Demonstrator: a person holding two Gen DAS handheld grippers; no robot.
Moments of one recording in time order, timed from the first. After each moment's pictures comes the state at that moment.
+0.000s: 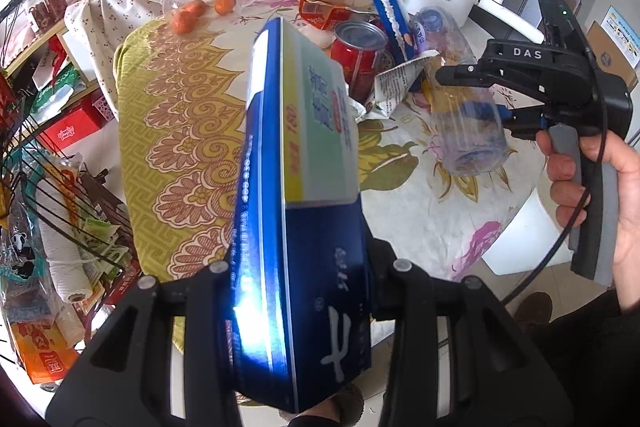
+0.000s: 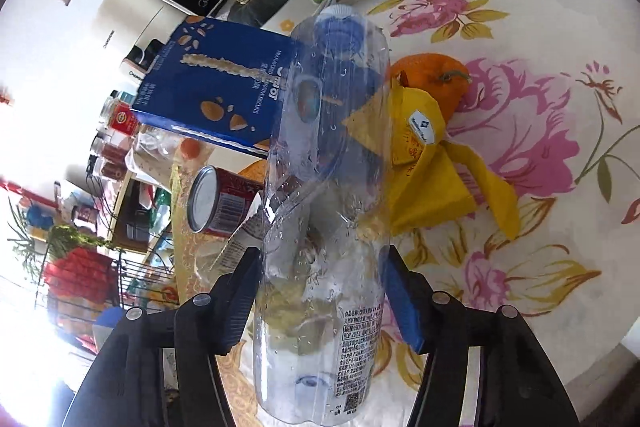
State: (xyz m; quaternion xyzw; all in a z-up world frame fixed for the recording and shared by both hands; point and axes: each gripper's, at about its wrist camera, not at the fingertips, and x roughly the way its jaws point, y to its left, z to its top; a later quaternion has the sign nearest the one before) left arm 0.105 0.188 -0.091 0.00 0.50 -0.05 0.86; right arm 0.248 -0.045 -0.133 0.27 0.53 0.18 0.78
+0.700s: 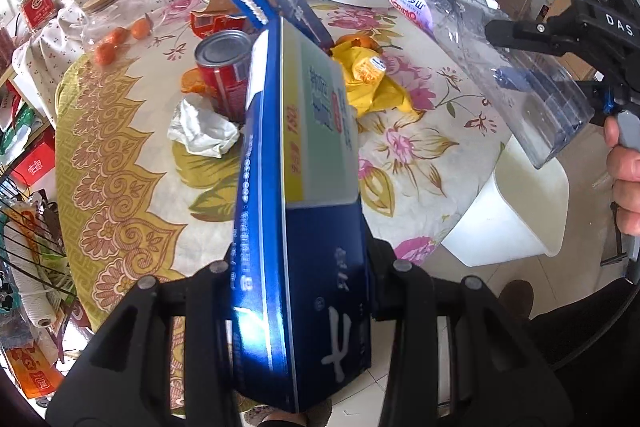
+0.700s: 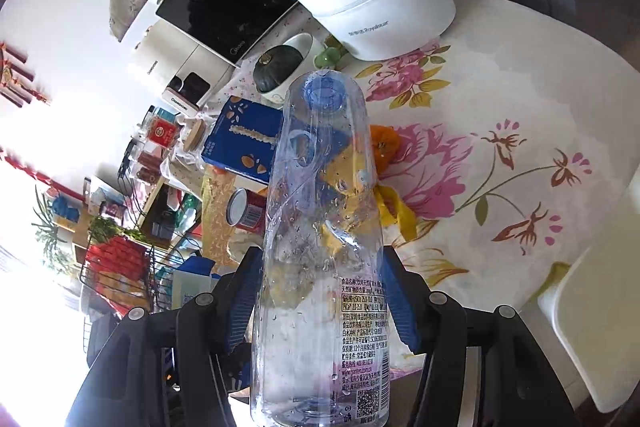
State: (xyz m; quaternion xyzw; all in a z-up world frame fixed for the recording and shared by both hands) left arm 0.126 0.091 -0.090 0.03 0.51 -0.11 0.85; right arm 0.204 -0.160 -0.069 0.28 0.49 0.21 0.80
